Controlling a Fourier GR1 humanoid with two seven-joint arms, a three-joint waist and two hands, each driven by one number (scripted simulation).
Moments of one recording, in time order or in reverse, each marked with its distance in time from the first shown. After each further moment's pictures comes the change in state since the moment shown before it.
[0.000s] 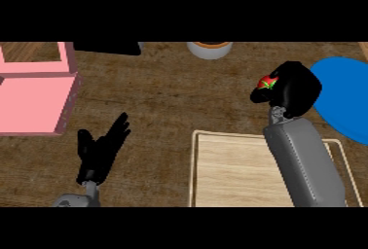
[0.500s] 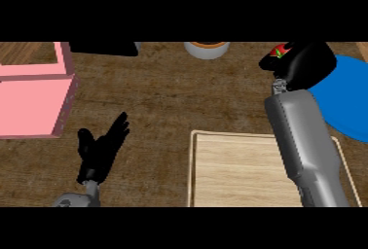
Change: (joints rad) left arm -0.005 -0.004 0.004 0.006 -0.007 0.009 0.001; right arm -0.203 0.035 -0.198 0.187 0.277 -0.229 0.061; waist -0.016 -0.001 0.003
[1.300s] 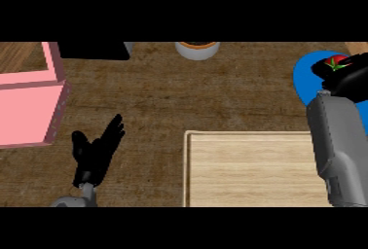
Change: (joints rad) left arm 0.024 -0.002 0.026 -0.003 0.008 0.012 -0.008; right arm 0.022 -0.121 -0.367 0.272 0.175 -0.470 -0.049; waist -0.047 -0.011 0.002
